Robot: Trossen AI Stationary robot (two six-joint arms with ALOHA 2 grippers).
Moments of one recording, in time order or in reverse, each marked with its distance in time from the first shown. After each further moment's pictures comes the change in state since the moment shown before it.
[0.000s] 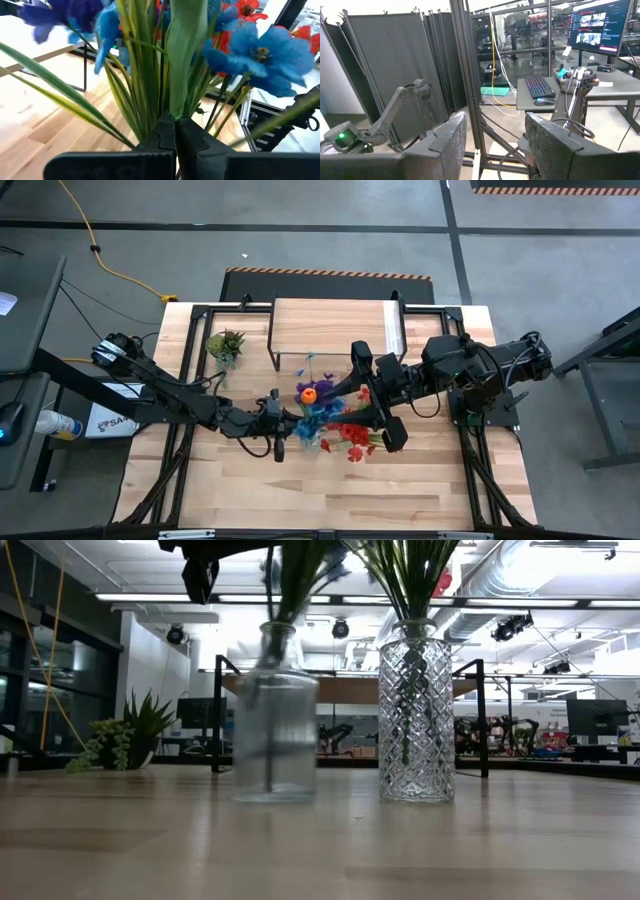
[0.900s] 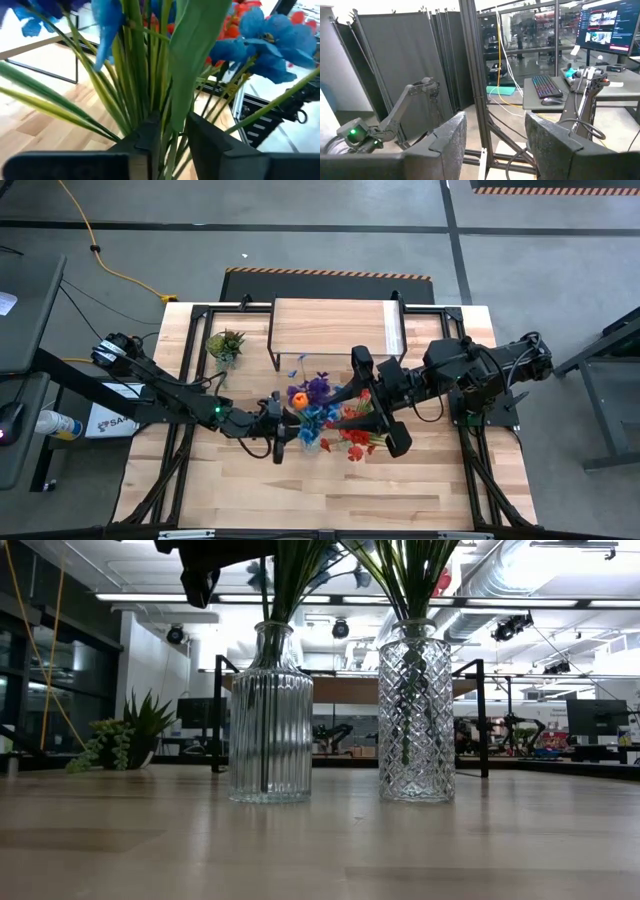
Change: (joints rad) left arm 0.000 0.000 0.000 -0.024 0.043 -0.032; right arm 0.016 0.000 0.000 0.000 -0.016 0.001
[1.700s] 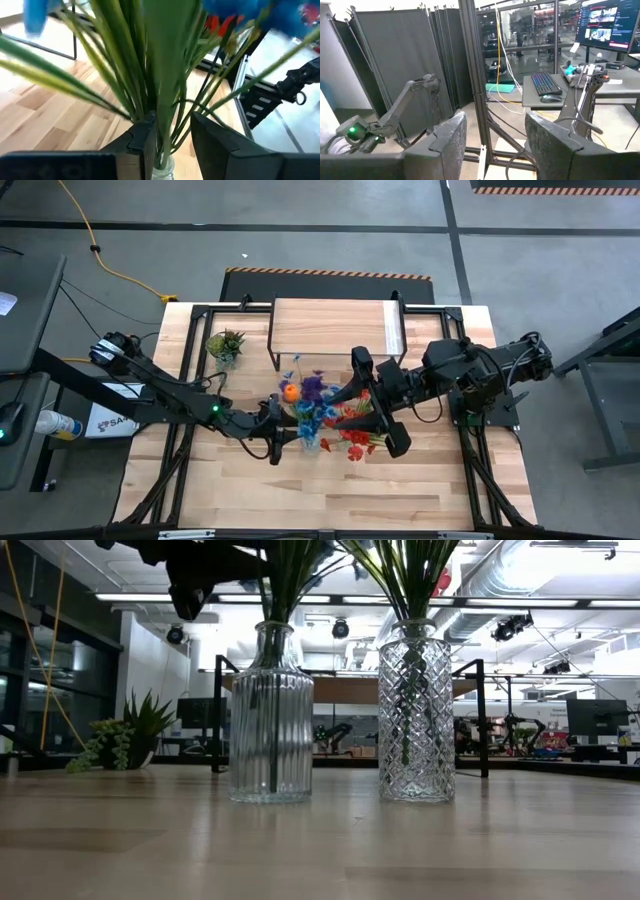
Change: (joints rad) left arm 0.000 -0.024 0.000 -0.139 0.046 -0.075; right arm 0.004 0.000 0.000 -0.015 0.003 0.001
